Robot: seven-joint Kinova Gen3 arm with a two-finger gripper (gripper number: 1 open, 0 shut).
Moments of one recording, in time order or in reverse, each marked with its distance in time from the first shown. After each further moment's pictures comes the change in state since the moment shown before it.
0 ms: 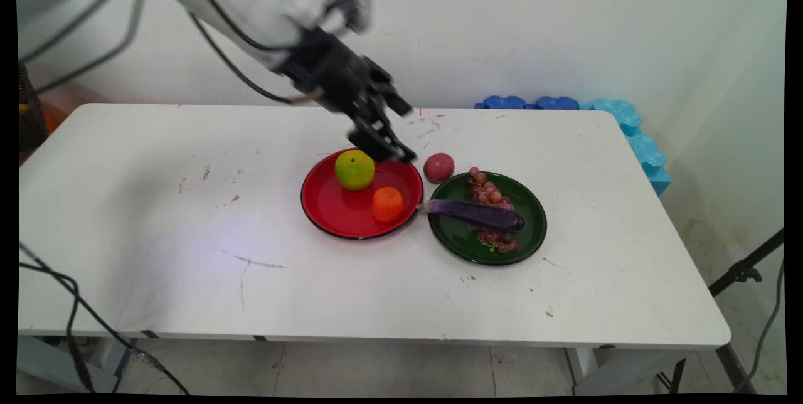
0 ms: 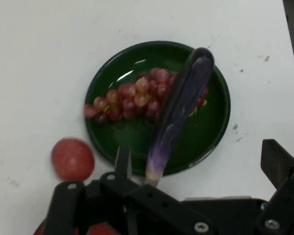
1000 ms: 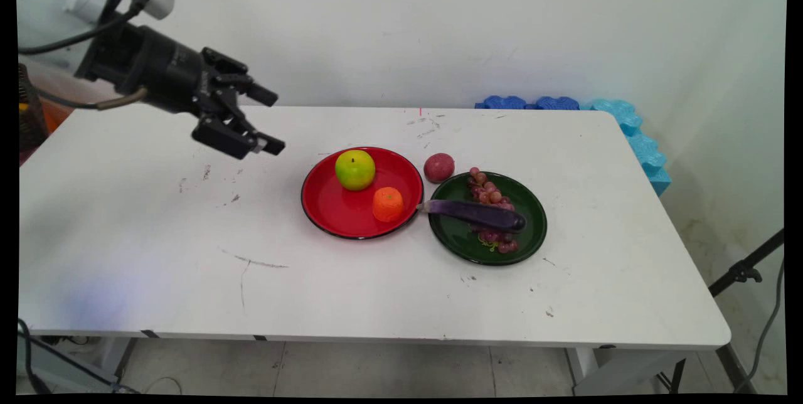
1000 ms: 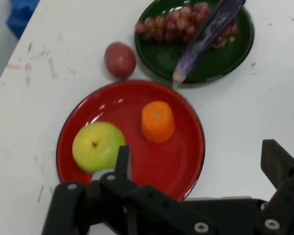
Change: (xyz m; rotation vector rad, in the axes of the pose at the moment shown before) arm -0.108 0.056 -0.146 0.183 0.014 -0.182
